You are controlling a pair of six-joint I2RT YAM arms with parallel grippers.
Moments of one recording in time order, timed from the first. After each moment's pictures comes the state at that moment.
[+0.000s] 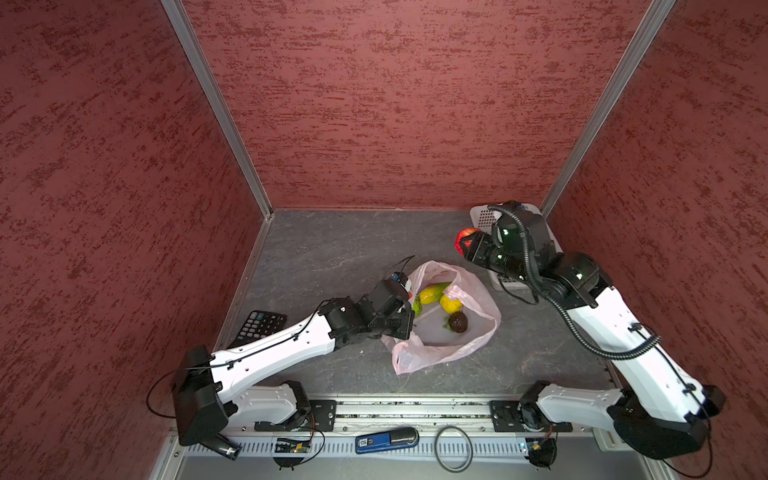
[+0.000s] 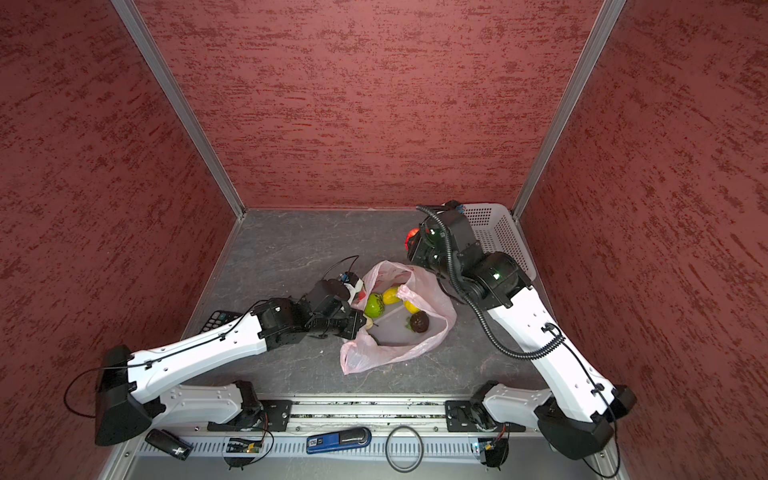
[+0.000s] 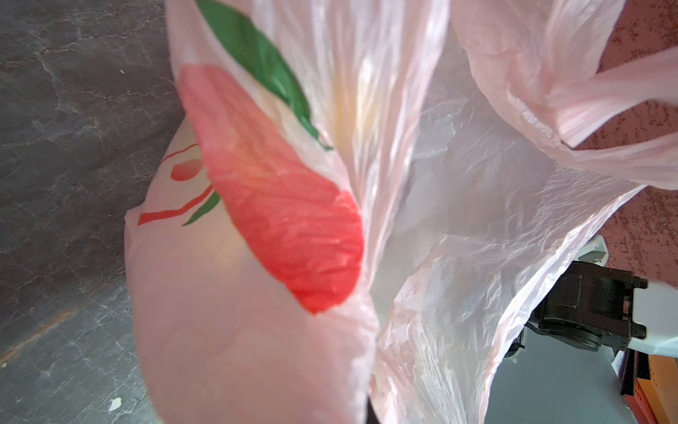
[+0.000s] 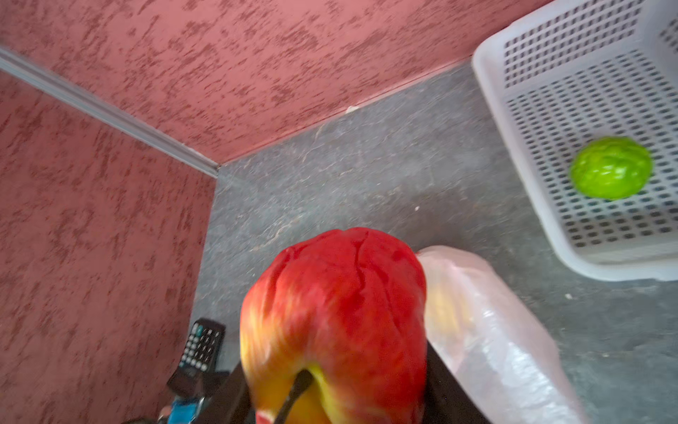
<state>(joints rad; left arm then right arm) -1.00 1.23 1.01 -0.62 0.00 -0.70 0.56 1.22 1.56 -0.94 0.19 0.77</state>
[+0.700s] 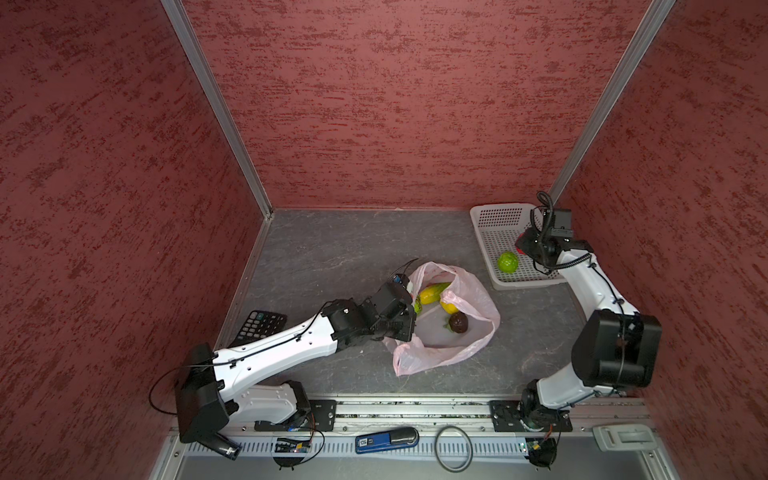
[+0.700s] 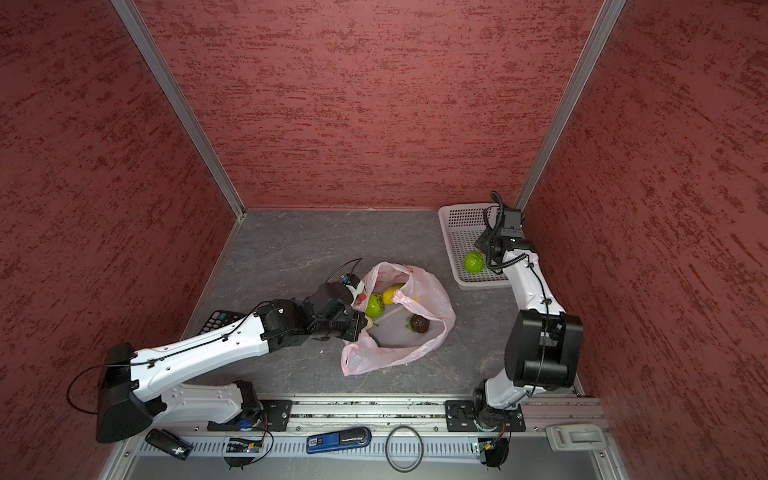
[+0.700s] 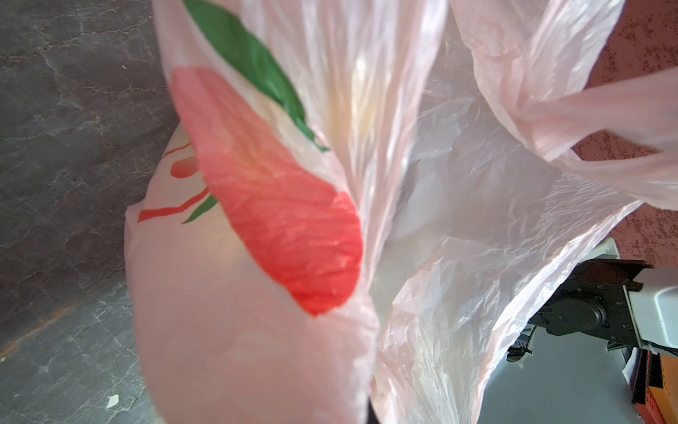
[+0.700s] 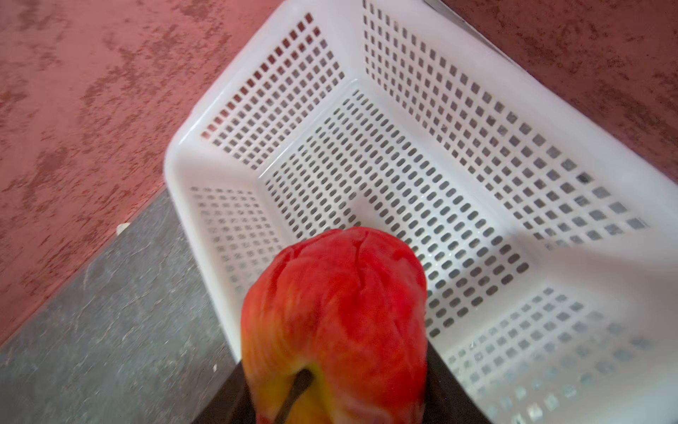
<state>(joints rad) -1.03 1.24 1.01 -0.62 -0.03 -0.72 -0.17 1.61 1.29 -0.51 -0.02 0.56</state>
